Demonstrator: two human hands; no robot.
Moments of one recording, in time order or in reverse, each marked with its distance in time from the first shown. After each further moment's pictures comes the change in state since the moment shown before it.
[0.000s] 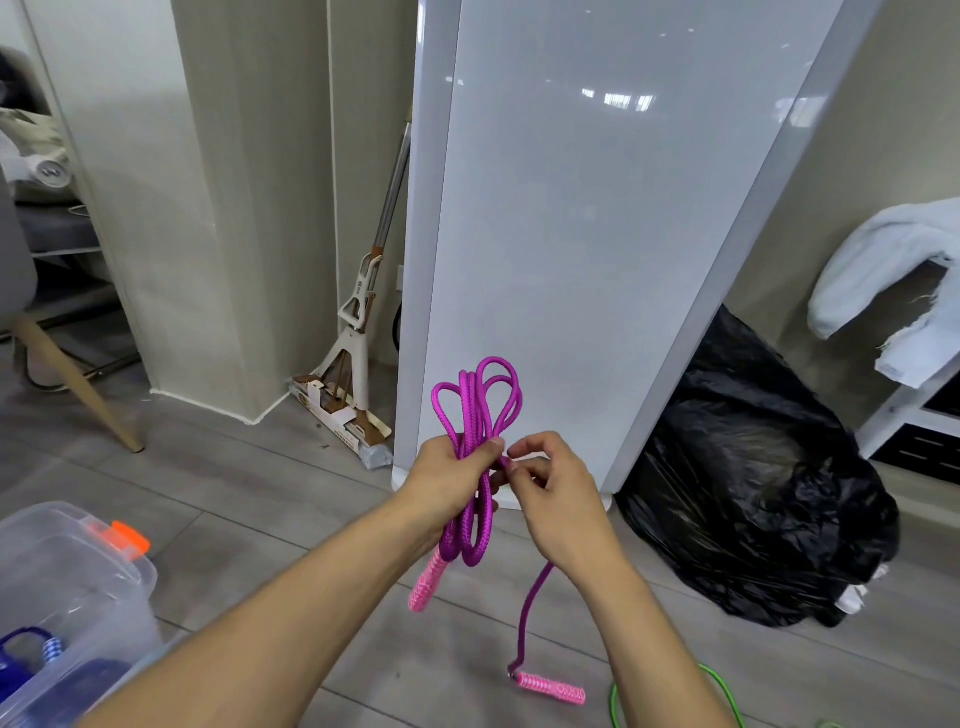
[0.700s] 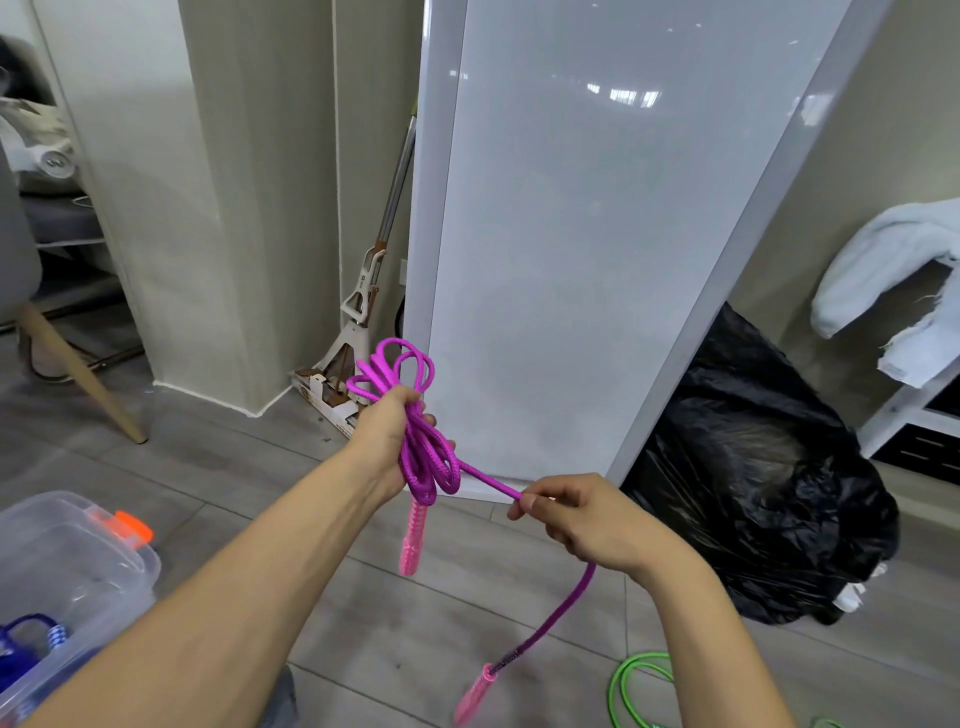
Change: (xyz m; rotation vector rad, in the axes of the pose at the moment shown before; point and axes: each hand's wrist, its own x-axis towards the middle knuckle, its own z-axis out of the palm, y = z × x) left_hand 0.032 0.018 -0.050 -0.536 0.137 -0.163; right_hand -0.001 0.015 -0.044 -0.115 -0.438 0.128
